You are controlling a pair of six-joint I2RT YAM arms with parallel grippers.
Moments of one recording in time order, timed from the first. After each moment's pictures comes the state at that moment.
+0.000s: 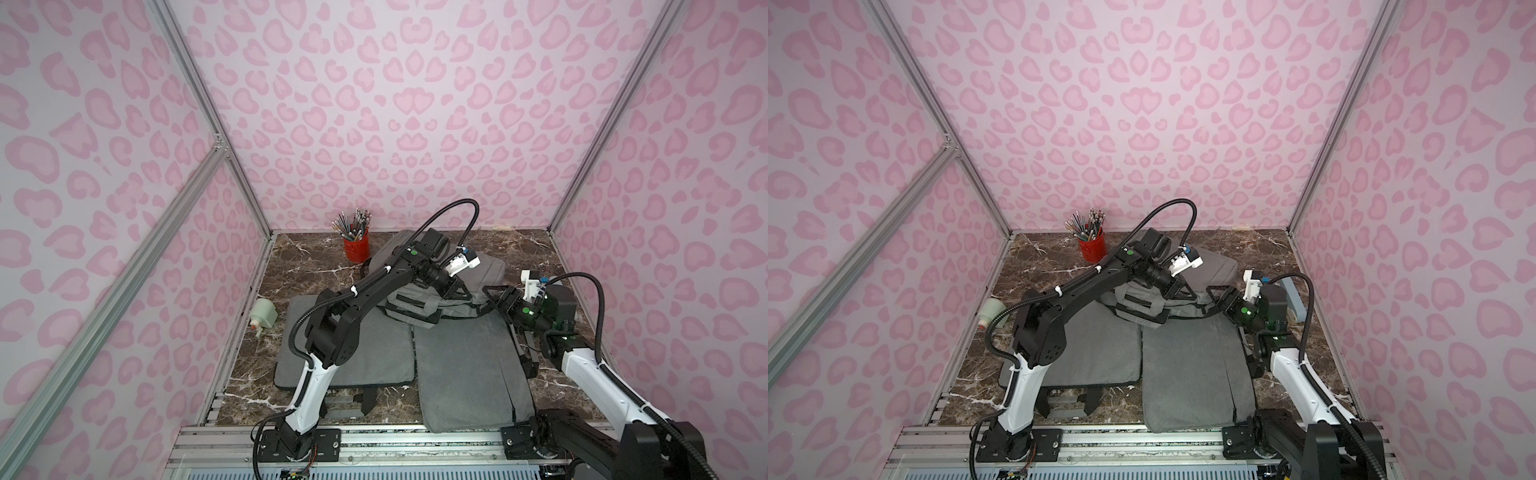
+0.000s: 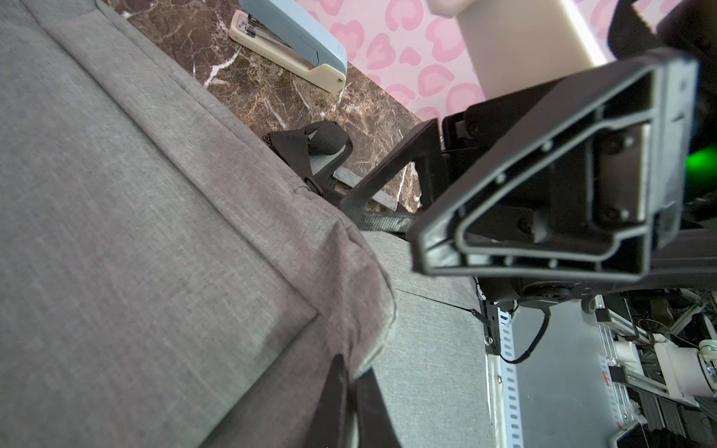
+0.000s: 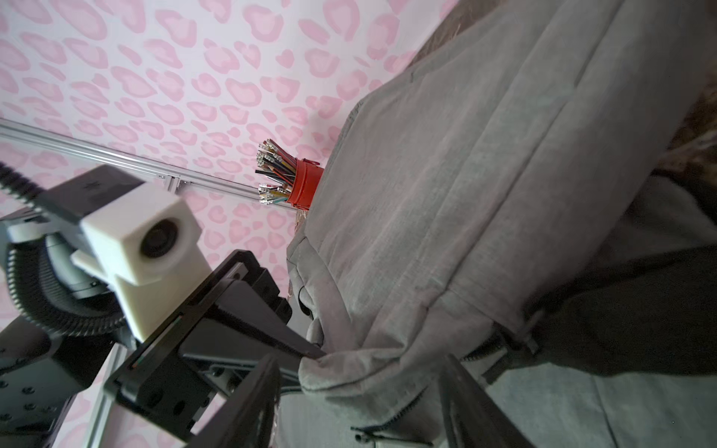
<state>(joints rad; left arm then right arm) -0.73 2.20 2.01 -0.76 0.81 0.13 0.03 1.10 0.53 0.14 -0.62 0.94</state>
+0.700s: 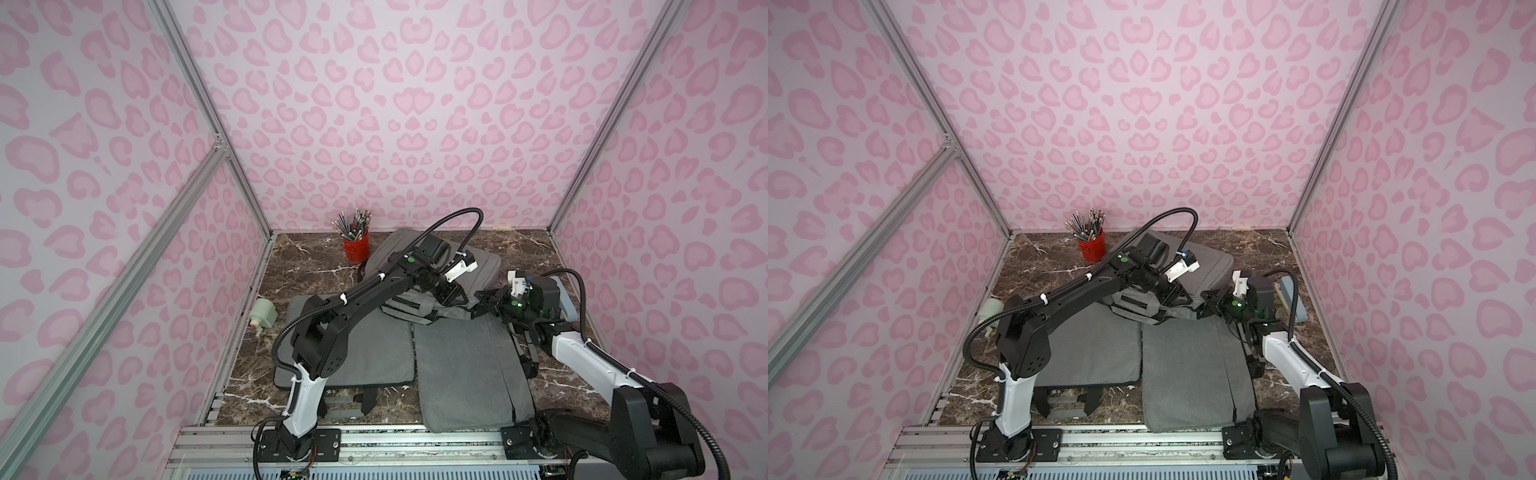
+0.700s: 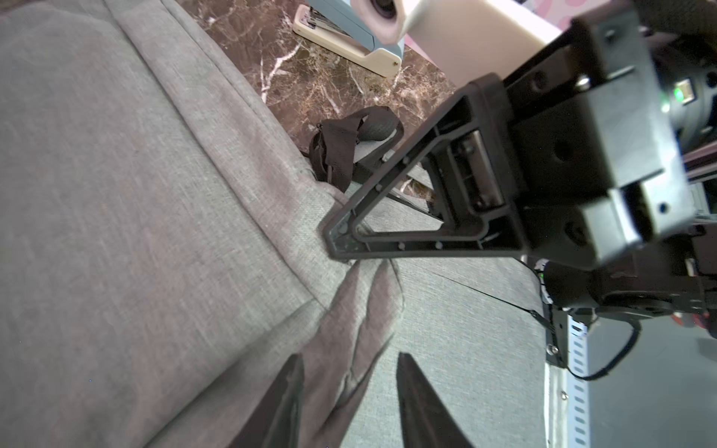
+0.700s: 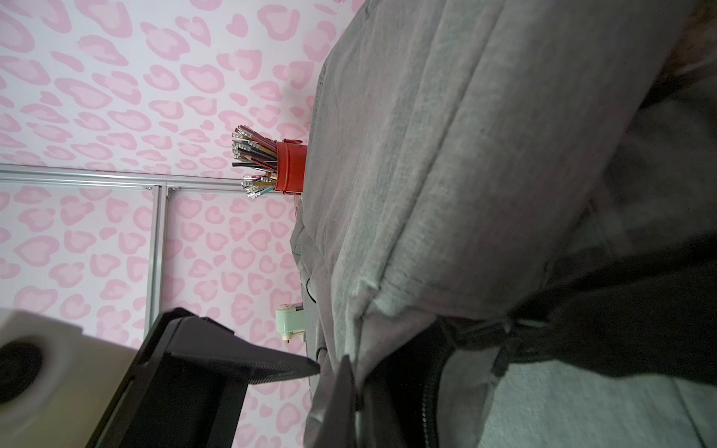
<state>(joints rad) -0.79 2.04 1.83 -0.69 0.52 0.12 0.09 1.23 0.59 0.15 -0.63 1.08</state>
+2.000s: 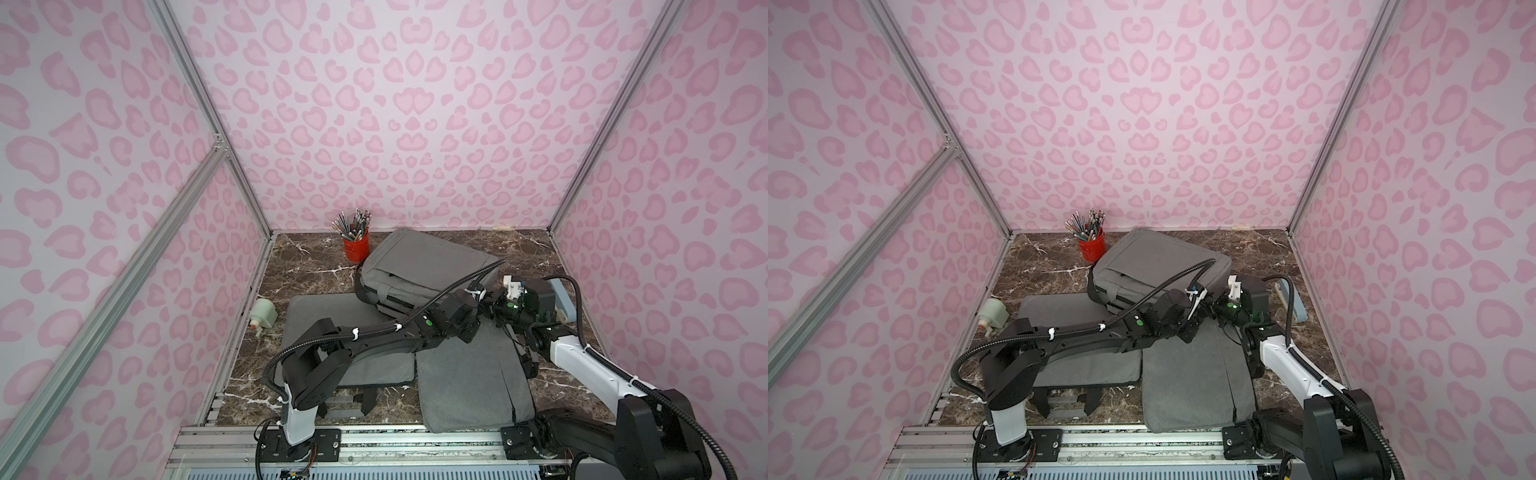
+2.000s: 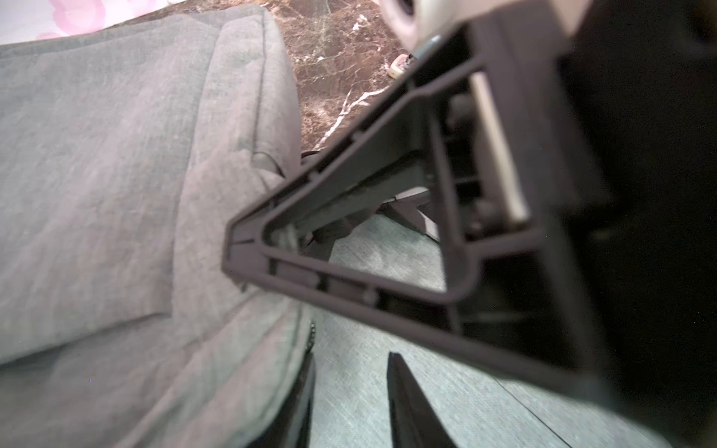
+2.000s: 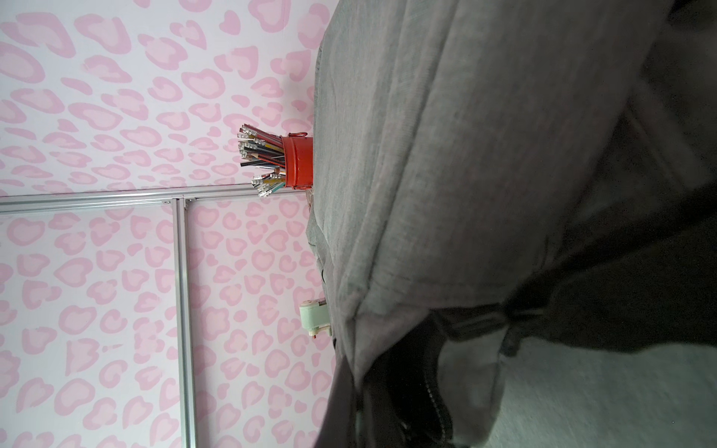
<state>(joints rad) -1.06 1.89 1.35 -0.12 -0.12 -0.26 0.16 1.20 0.57 0.16 -0.59 1.24</state>
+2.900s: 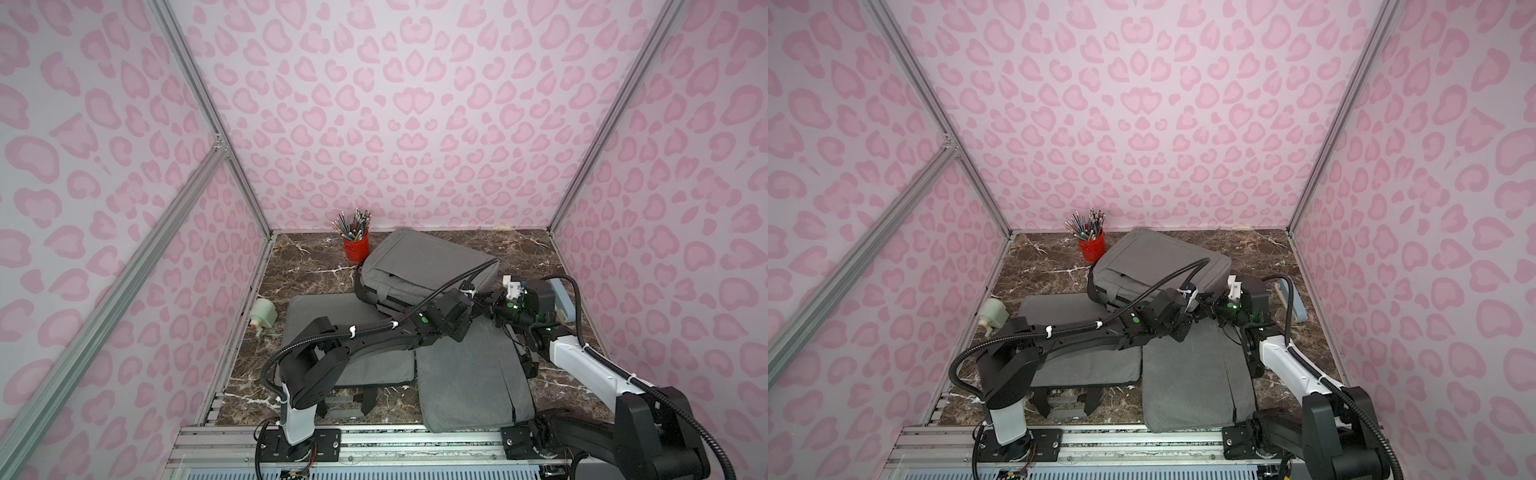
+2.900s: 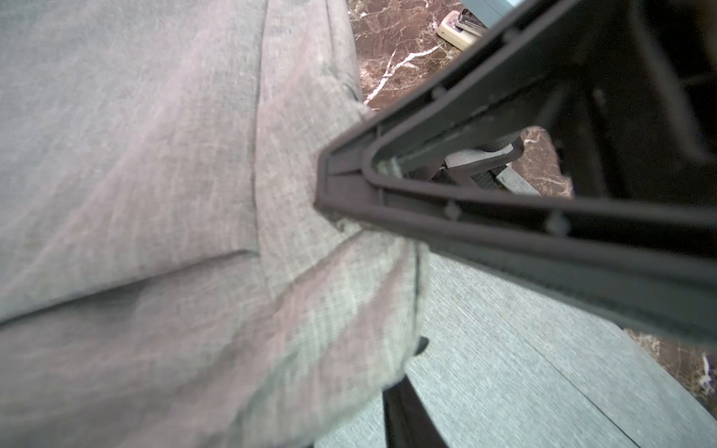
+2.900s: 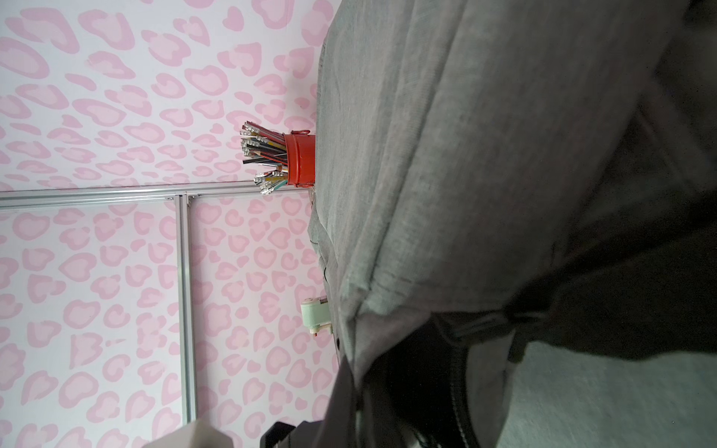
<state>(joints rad) -1.04 1.88 1.34 -0.19 -0.14 -0.27 0.16 1.21 0.56 0.19 -0.61 1.24</state>
